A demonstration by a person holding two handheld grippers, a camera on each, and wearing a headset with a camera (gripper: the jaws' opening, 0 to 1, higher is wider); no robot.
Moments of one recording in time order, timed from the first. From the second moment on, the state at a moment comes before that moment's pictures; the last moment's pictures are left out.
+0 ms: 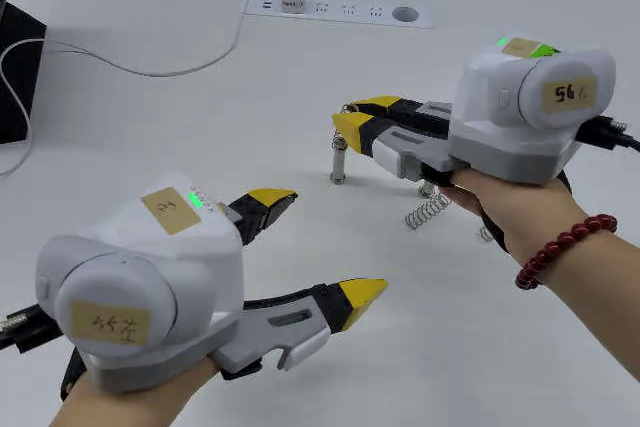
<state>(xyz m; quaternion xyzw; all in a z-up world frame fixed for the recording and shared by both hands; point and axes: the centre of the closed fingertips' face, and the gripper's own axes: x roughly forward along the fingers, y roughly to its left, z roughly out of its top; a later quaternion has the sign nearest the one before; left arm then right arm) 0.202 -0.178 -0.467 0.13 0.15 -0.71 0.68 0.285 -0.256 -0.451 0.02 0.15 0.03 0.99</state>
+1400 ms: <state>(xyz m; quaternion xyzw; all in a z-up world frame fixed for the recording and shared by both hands) 0.208 -0.176 -0.465 0.13 0.15 -0.70 0.68 0.284 -0.256 -0.494 -0.01 0.22 0.03 0.98</state>
